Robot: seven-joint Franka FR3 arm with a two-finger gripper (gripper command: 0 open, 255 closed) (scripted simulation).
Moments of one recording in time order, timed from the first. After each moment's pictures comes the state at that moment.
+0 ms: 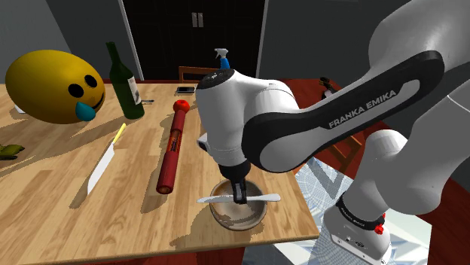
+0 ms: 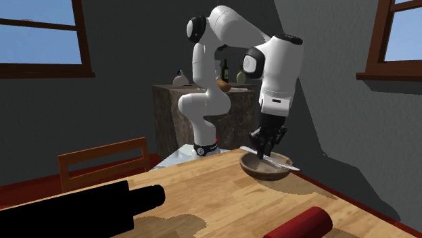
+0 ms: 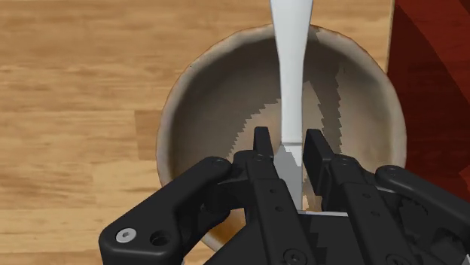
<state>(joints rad) 0.46 -0.25 0.37 -2.39 0.13 1.95 -0.09</state>
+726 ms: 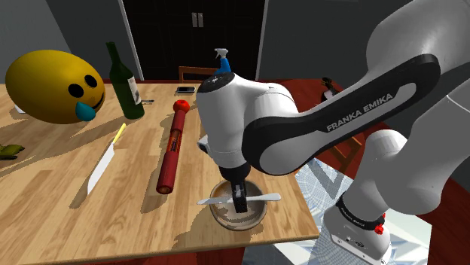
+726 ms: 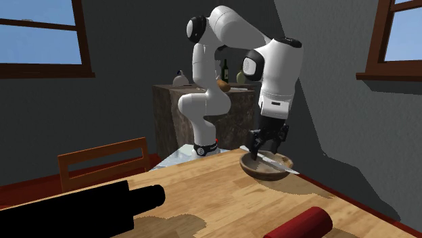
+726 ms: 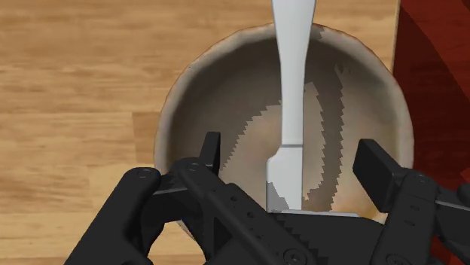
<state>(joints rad) 0.46 -0.24 0.37 -2.40 0.13 1.97 -0.09</state>
